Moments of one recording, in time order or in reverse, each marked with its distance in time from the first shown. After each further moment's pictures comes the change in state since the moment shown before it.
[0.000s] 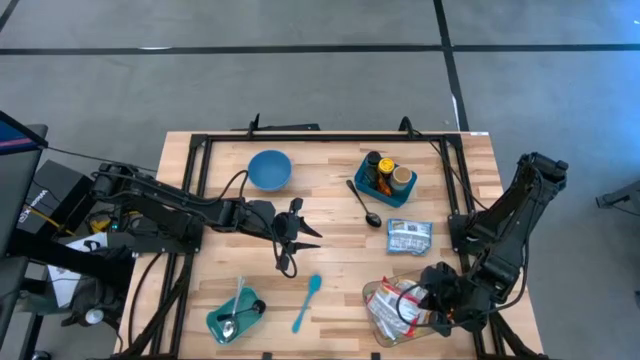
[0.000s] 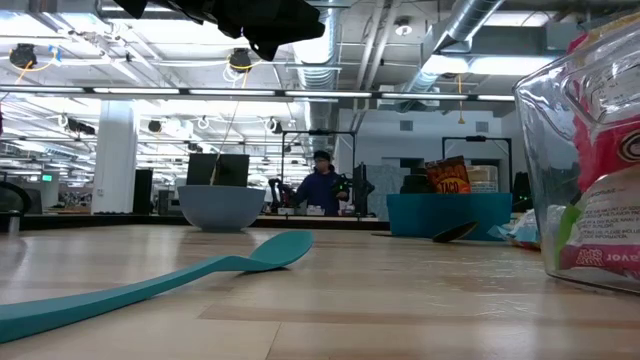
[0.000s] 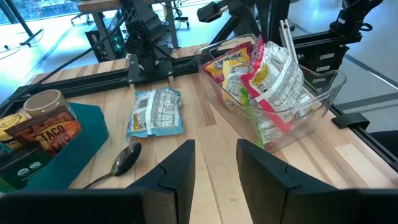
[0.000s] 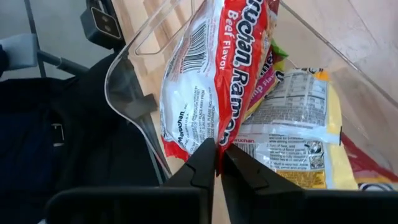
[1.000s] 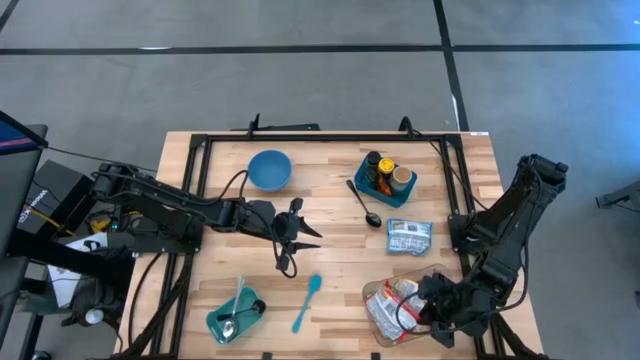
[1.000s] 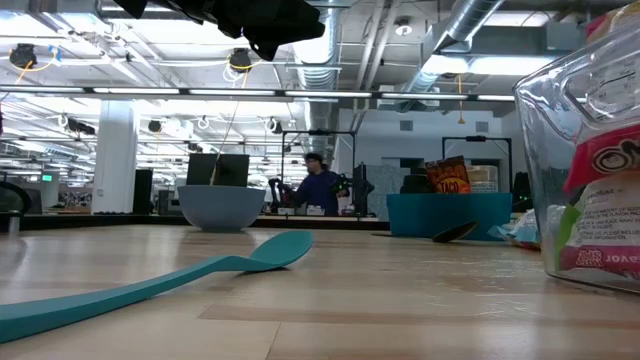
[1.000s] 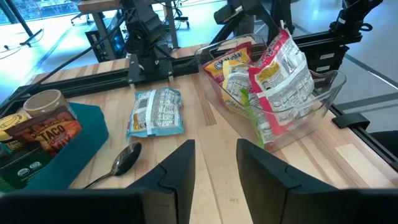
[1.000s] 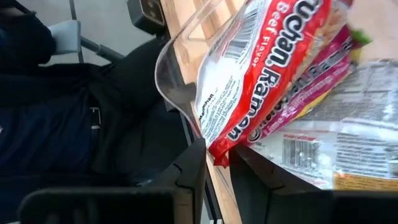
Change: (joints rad) left arm 0.000 0.000 0.000 0.000 0.000 0.000; right arm 0.002 0.025 0.000 0.154 -0.061 -0.049
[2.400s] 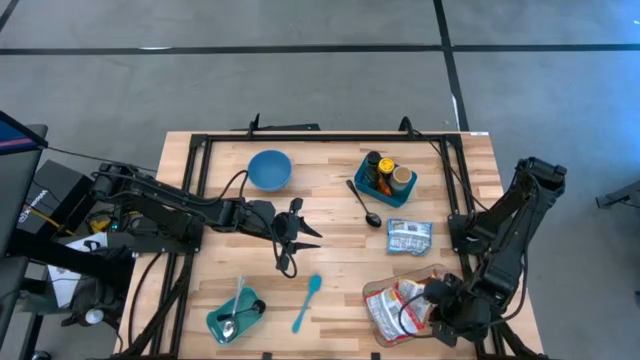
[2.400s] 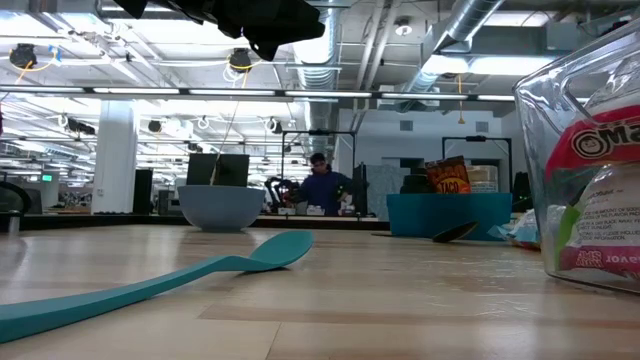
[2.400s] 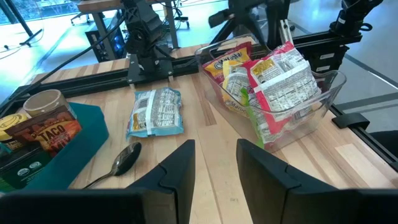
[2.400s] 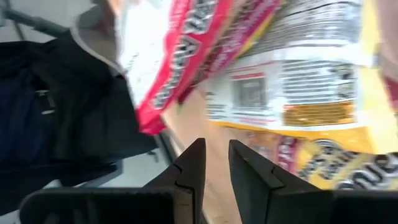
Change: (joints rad) left arm 0.000 0.000 0.000 0.000 0.000 0.000; right arm 0.042 0.042 0.000 -0.146 -0.095 0.166
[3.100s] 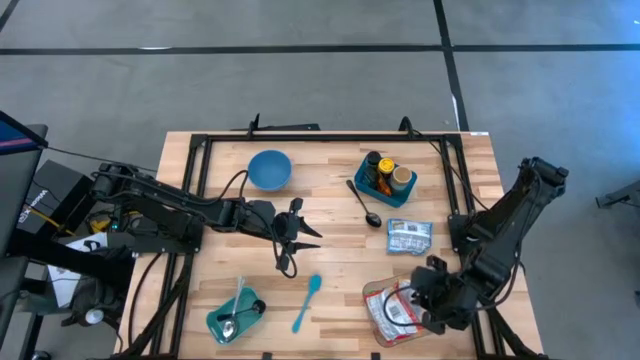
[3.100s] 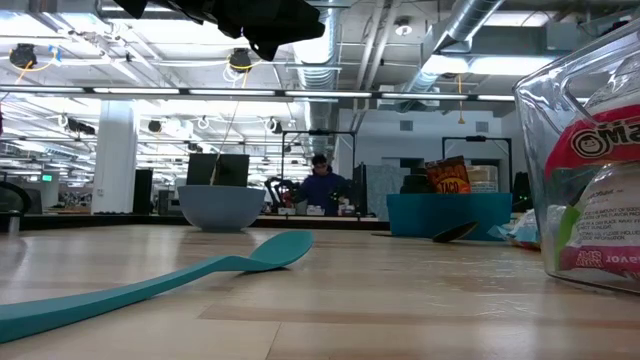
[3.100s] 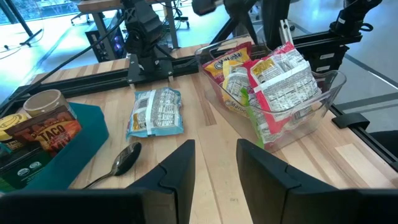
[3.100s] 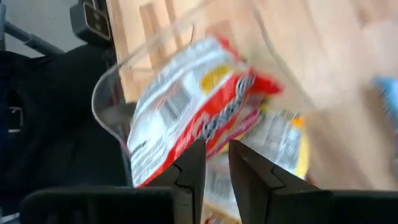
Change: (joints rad) left arm 0.000 0.000 0.000 0.000 0.000 0.000; right arm -0.137 -0.003 0.112 -0.115 0.130 -0.354
